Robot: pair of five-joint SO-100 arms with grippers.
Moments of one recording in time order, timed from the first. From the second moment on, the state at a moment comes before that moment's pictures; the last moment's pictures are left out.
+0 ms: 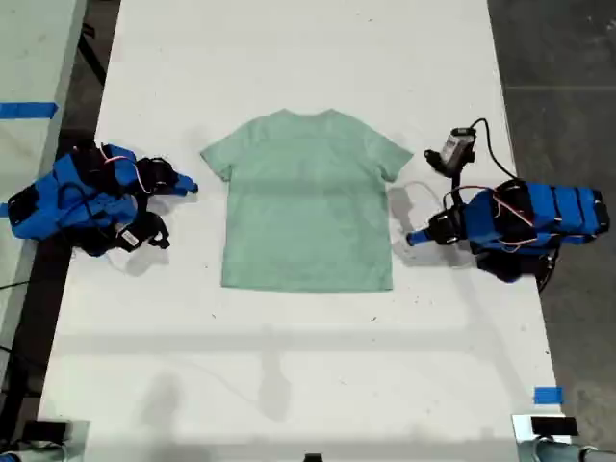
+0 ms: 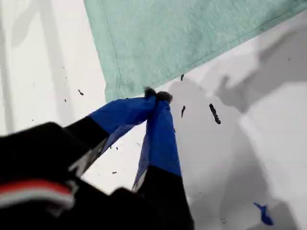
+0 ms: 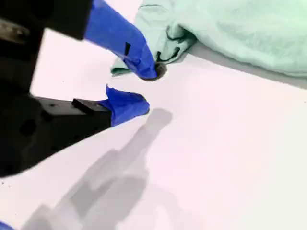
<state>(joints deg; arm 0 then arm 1) -20.8 191.1 172.9 76.8 12.7 3.8 192.3 172.2 72.5 -33.5</state>
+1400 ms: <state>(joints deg) -9.5 166.3 153.8 73.7 2.9 12.6 167.3 149.5 71.0 -2.9</state>
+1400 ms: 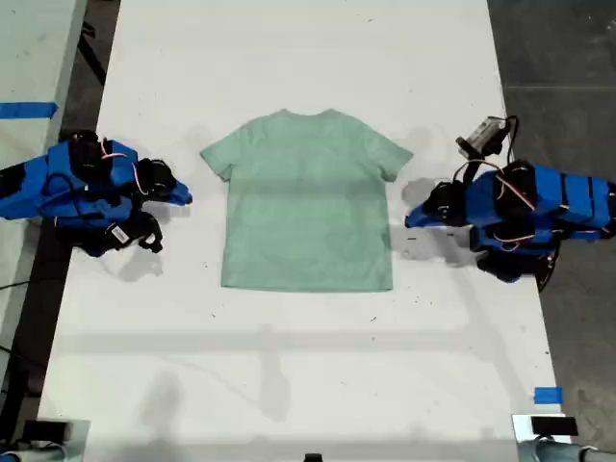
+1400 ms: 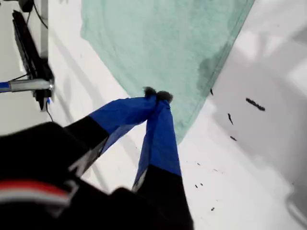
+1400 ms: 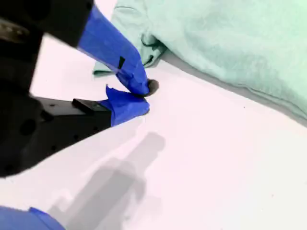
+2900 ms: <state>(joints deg) -41.8 107.9 89.2 93.1 32.3 62.7 98.7 110.6 66.8 -59.6</state>
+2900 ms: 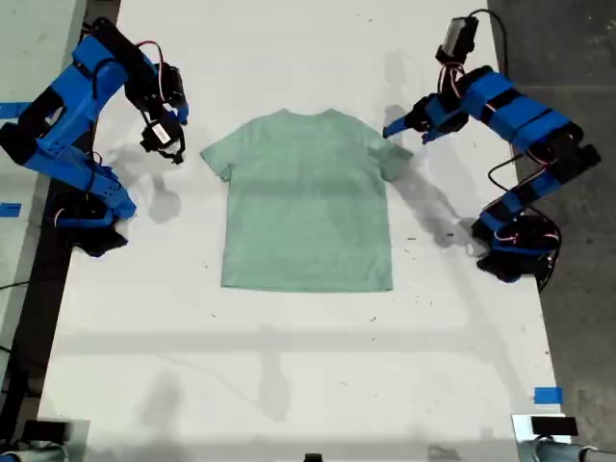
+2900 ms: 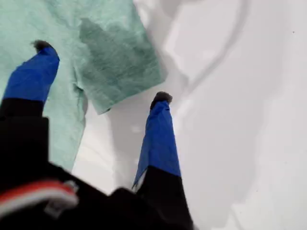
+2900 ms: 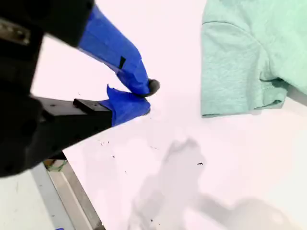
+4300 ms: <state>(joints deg) -41.5 107.2 90.4 90.4 33.2 44.4 91.9 83.2 78.1 -45.0</state>
